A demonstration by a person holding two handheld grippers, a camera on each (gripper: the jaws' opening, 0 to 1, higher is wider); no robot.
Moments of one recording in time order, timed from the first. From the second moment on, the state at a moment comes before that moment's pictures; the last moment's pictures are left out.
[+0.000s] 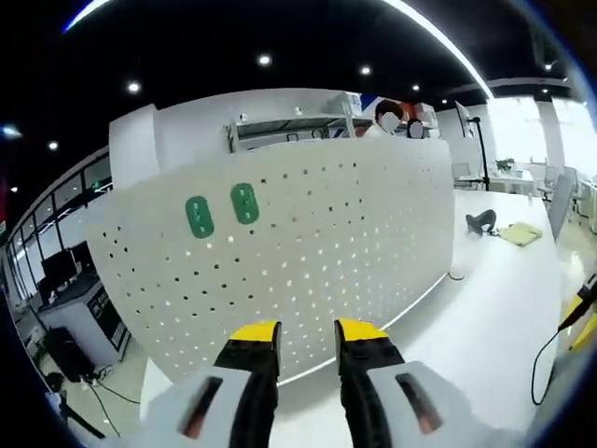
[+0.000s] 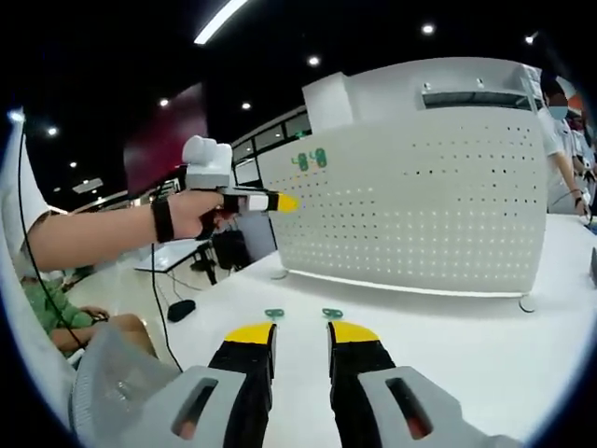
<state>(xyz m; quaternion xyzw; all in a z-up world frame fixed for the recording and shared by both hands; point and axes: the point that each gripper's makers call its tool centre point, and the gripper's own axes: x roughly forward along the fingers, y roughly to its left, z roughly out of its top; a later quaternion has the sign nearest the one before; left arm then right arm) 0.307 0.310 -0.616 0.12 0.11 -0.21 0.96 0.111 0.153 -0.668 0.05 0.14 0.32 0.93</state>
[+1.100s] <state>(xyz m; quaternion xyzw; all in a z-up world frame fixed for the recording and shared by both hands) 0.264 0.345 -0.728 0.18 0.26 -0.30 0.90 0.107 0.179 -0.679 0.05 0.15 0.33 0.93</state>
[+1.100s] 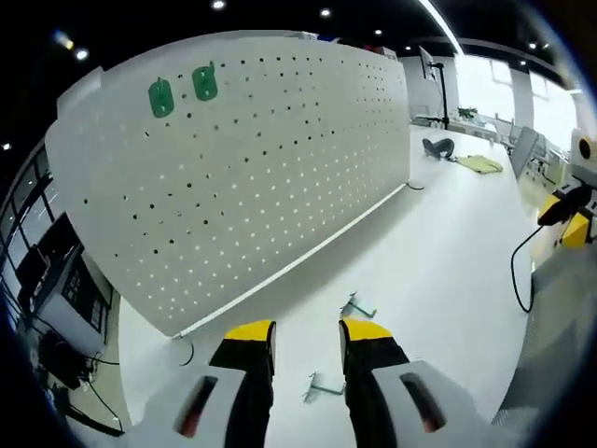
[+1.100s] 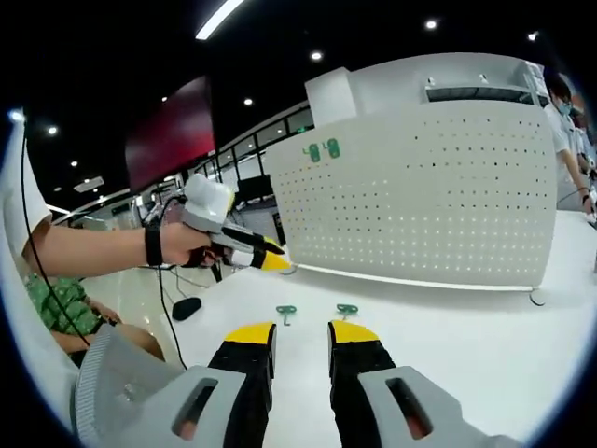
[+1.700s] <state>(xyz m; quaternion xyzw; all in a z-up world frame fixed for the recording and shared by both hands) 0.253 0.364 -0.777 0.22 0.33 -0.33 0.86 0.104 0.186 -0.680 0.04 0.15 0.33 0.93</state>
